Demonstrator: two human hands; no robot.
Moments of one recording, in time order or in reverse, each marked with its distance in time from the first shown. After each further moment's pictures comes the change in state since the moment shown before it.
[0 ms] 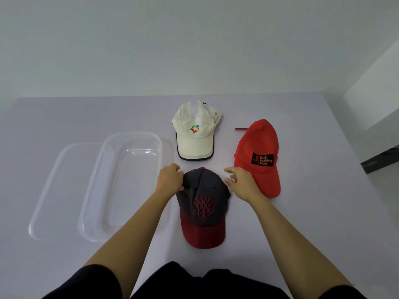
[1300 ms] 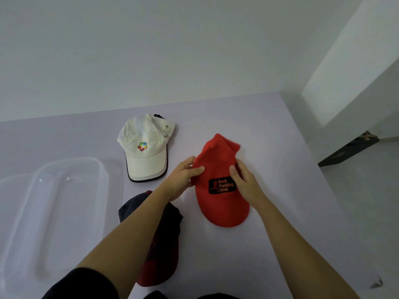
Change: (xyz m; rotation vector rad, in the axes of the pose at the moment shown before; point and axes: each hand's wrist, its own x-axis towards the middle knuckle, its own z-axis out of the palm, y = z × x) left_hand 0.030 0.150 0.097 -0.753 -0.595 0.188; right_hand 0.006 0.087 -0.127 0.567 0.129 -0.015
